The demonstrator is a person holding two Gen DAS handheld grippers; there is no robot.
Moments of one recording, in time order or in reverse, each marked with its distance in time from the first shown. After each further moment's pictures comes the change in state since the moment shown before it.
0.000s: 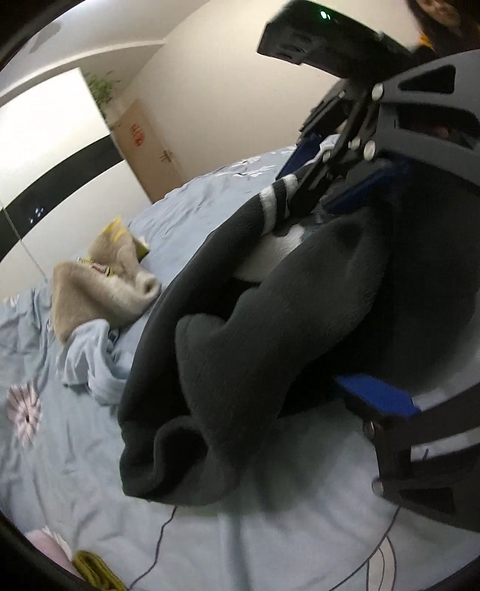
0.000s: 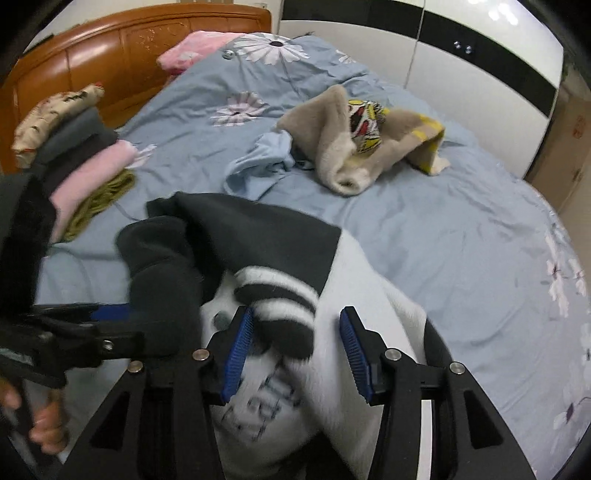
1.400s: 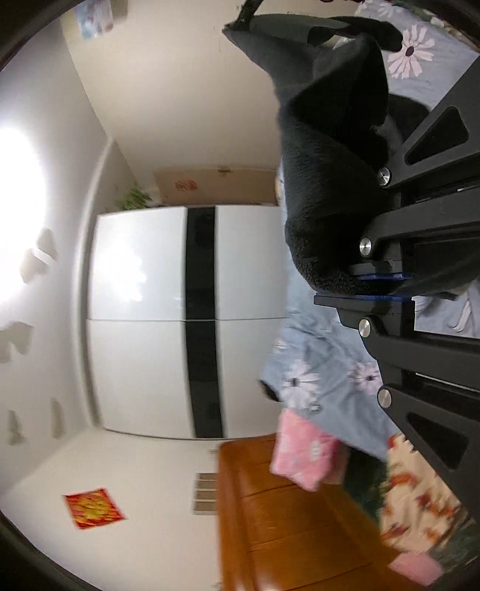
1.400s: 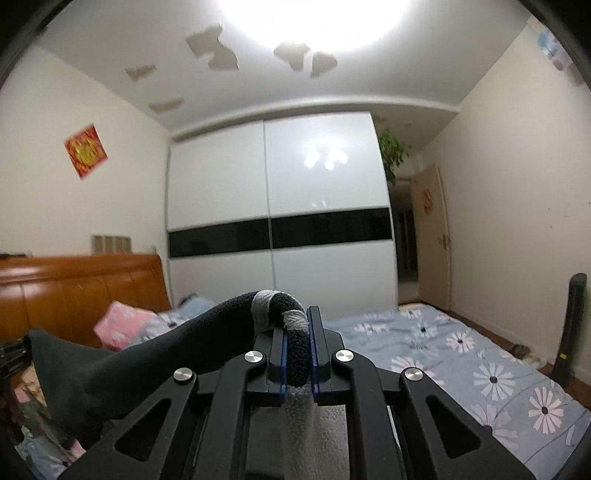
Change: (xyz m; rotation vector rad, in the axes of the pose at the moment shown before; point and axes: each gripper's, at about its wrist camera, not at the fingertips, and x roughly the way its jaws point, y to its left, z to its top) left arm -0.326 -0.204 0.010 0.868 -0.732 0.240; right arm -0.397 -0.092 -0.010 0.381 -0.887 -0.314
